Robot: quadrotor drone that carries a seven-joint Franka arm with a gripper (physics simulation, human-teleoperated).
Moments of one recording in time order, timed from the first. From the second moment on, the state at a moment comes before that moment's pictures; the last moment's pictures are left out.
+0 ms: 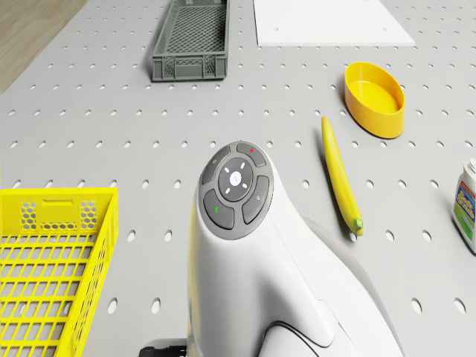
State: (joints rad) arm -1.16 -1.47 1.33 -2.87 -1.83 1.54 1.67
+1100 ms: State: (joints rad) arm -1.17 -1.49 1.33 -2.87 -1.83 1.56 1.68
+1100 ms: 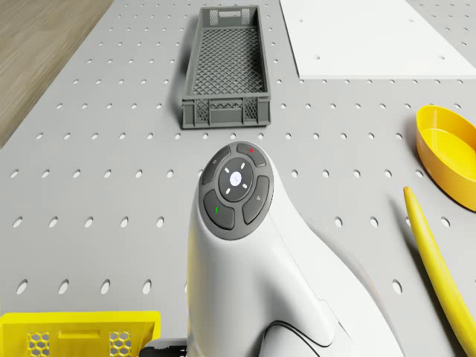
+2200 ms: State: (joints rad) arm -1.17 -1.51 1.33 -2.87 -1.82 1.57 1.68
